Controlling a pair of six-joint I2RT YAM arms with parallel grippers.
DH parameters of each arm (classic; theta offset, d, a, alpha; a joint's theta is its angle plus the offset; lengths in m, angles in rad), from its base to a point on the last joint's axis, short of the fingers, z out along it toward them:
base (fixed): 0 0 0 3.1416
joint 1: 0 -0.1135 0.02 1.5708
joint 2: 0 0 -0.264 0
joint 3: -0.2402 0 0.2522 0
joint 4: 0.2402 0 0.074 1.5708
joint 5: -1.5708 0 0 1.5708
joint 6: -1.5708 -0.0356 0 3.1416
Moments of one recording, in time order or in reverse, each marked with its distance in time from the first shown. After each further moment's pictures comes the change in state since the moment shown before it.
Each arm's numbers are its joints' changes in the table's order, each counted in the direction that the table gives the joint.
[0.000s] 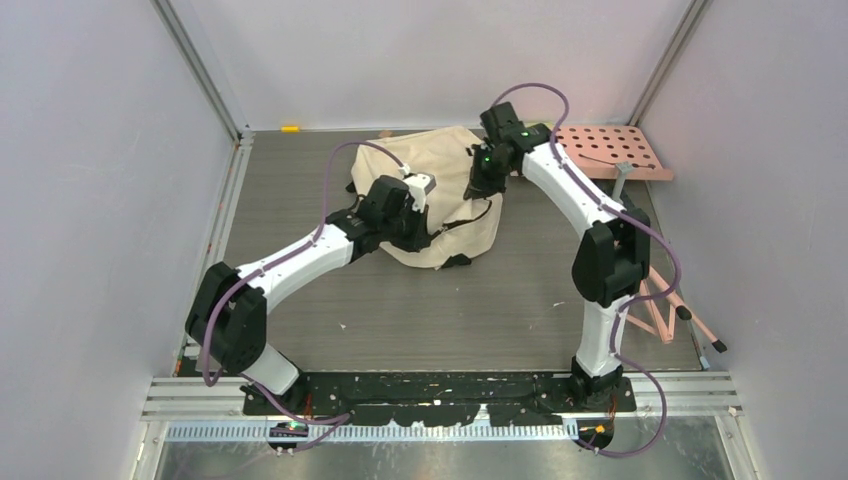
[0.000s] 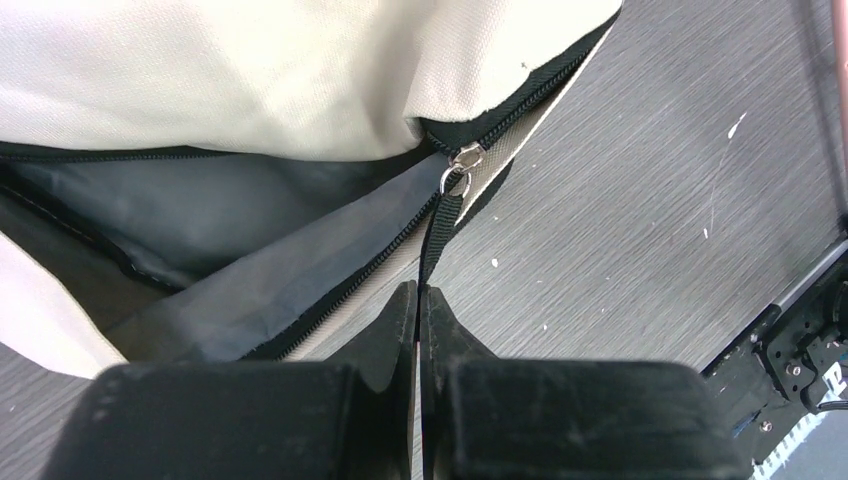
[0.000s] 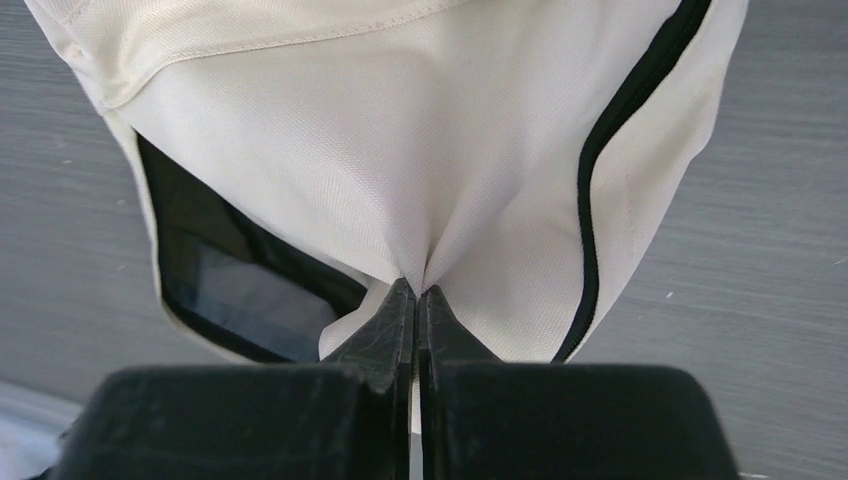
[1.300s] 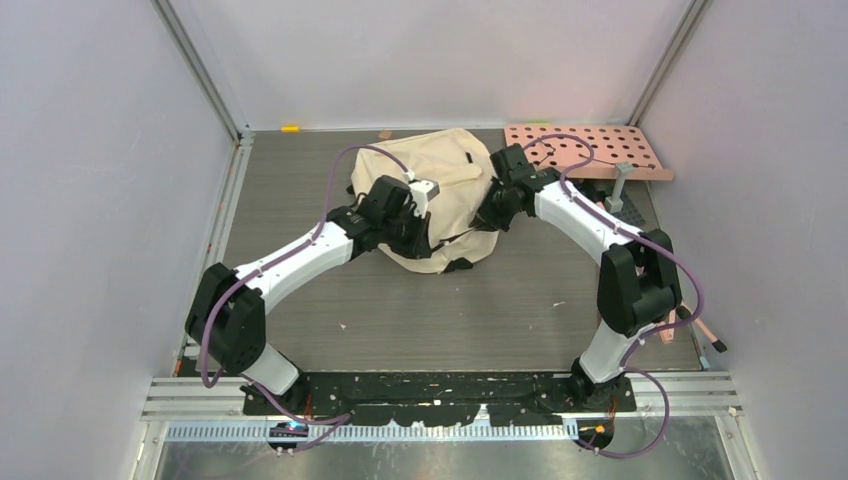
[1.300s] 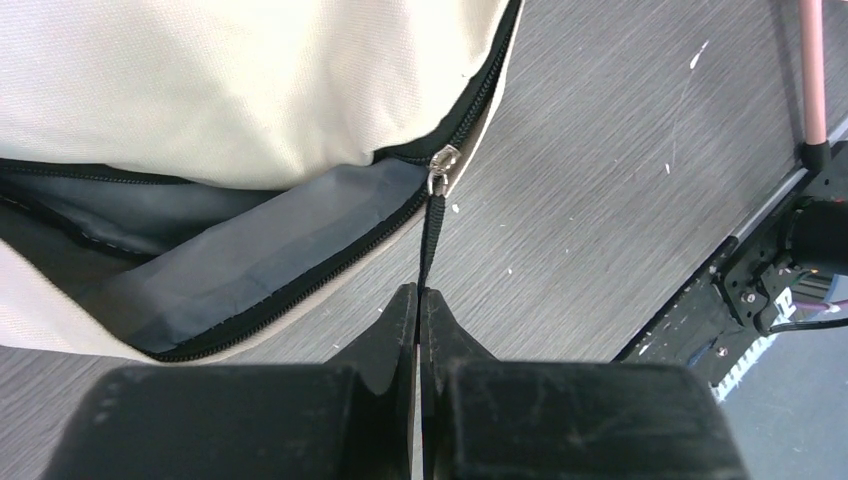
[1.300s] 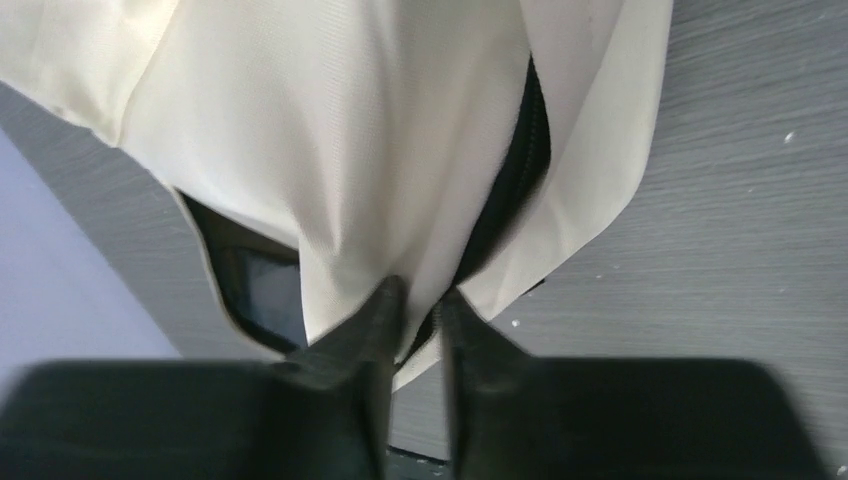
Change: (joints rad) left arm -0.002 -0.006 -0.034 0.116 -0.111 -0.003; right arm 0.023 -0.262 0.539 -0.282 0.027 -0.419
